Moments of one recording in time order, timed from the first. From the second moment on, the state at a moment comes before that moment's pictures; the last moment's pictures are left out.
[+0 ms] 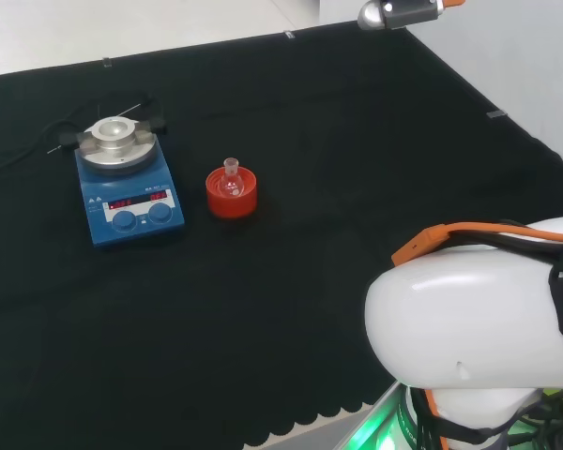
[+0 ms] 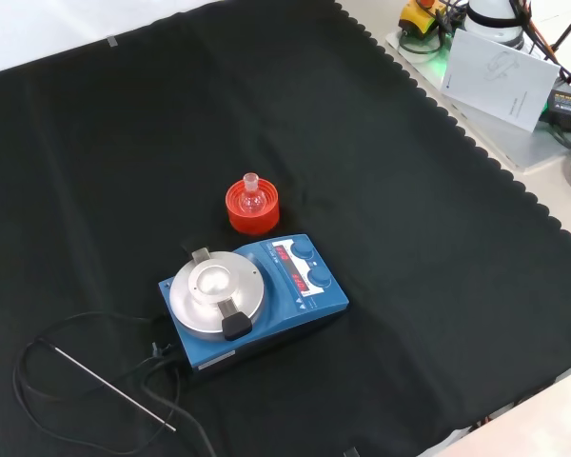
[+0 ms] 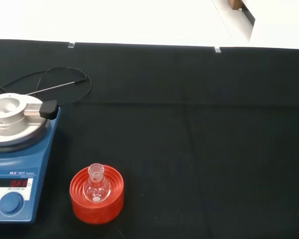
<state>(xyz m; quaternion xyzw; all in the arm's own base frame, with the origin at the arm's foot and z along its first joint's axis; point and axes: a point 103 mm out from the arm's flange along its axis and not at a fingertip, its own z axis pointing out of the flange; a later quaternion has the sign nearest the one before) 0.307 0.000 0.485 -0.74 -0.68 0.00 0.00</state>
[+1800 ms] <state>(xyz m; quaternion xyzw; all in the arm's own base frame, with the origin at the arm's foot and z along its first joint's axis) 0.325 -0.034 0.419 -0.70 -0.71 -0.06 0.06</state>
